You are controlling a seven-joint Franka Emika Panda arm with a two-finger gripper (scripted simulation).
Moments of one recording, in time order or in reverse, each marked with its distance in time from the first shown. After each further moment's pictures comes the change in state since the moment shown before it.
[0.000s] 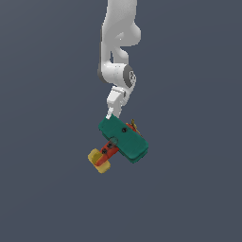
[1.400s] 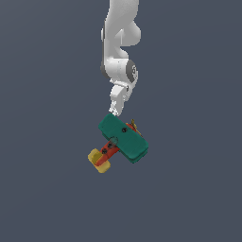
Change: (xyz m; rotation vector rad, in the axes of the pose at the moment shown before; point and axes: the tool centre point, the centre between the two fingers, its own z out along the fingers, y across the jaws) arm 0.000 0.000 -0.034 0.000 -0.002 0.001
